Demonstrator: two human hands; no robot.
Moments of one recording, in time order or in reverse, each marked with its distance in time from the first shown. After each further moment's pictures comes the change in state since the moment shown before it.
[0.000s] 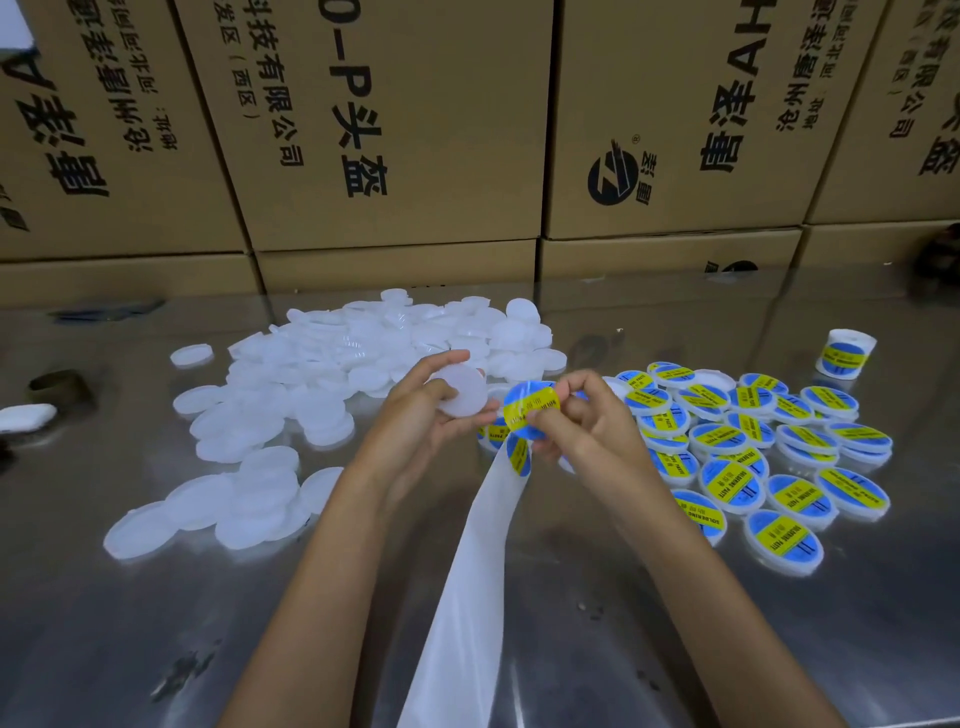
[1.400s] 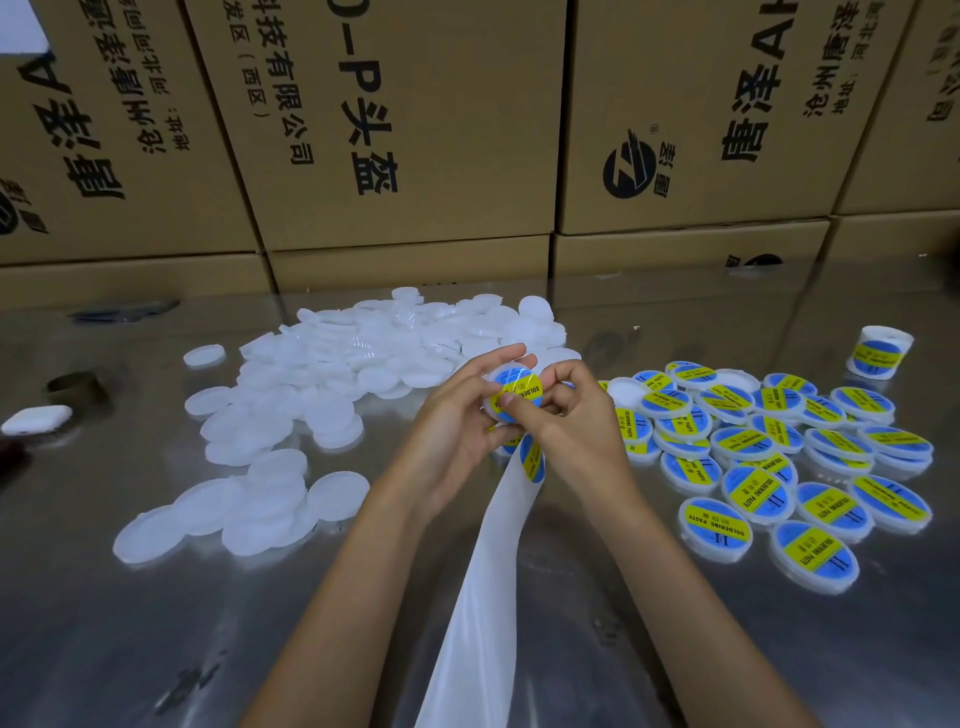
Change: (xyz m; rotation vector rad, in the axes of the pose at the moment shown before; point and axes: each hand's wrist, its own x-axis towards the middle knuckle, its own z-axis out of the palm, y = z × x) left_hand -0.007 -0.004 0.026 -0.087 -0.179 0.009; right_hand 0.037 0.030 0.025 -0.021 0.120 -0.070
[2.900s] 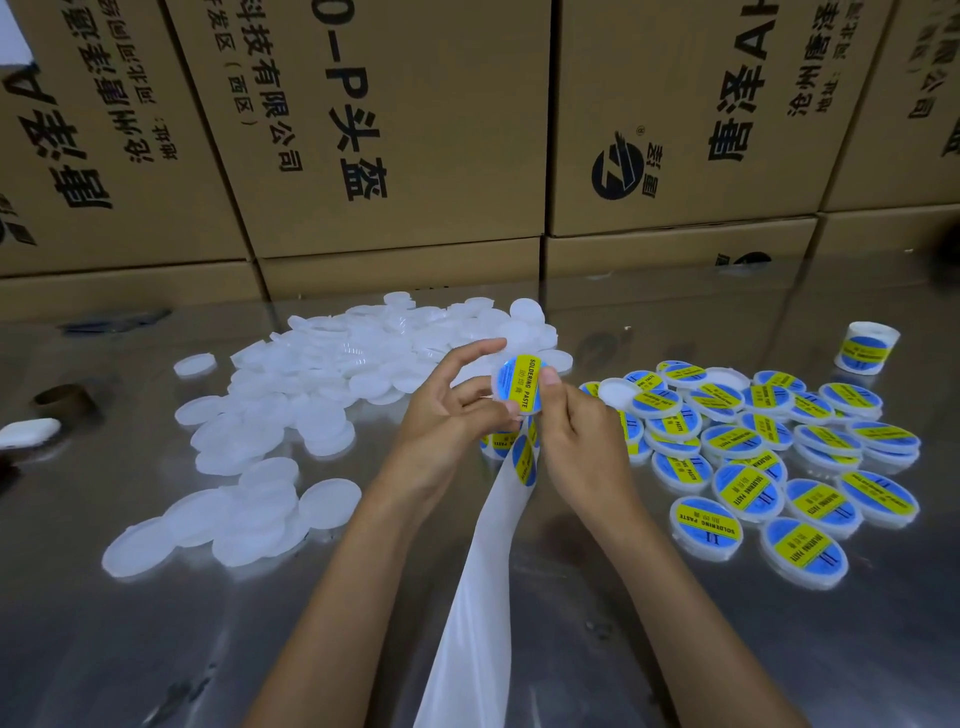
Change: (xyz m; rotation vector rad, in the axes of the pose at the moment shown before) left_hand -0.008 0.003 0.002 0.270 -0.002 0.158; right_hand -0.004 0.006 -0.014 -0.498 0.114 -0.171
